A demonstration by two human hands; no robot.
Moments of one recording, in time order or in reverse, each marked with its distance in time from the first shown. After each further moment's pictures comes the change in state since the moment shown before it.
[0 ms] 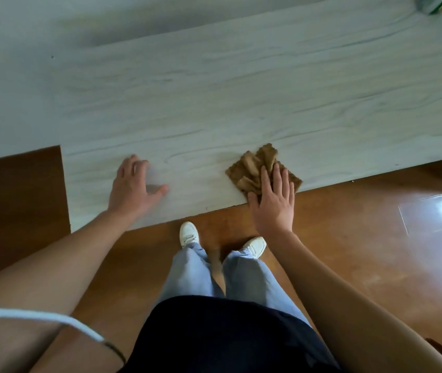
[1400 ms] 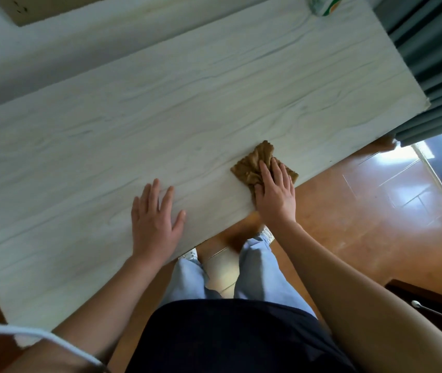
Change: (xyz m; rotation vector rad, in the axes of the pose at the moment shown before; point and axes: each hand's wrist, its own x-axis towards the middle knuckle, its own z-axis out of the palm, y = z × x) left_hand 0.027 0.154 0.022 -0.009 0.028 0.364; right_hand 0.067 0.085 -0.053 0.022 0.168 0.217
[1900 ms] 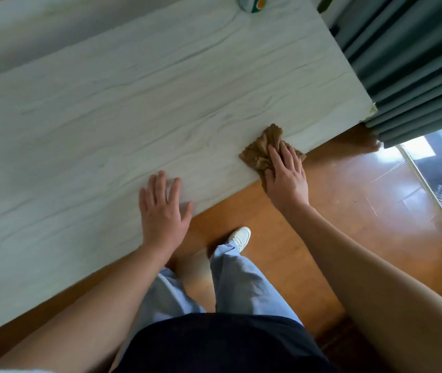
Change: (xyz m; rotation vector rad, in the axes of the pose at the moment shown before) left_hand 0.071 0.218 0.092 0.129 -0.029 0.002; right_hand 0.108 0.221 -0.079 0.030 0.010 -0.068
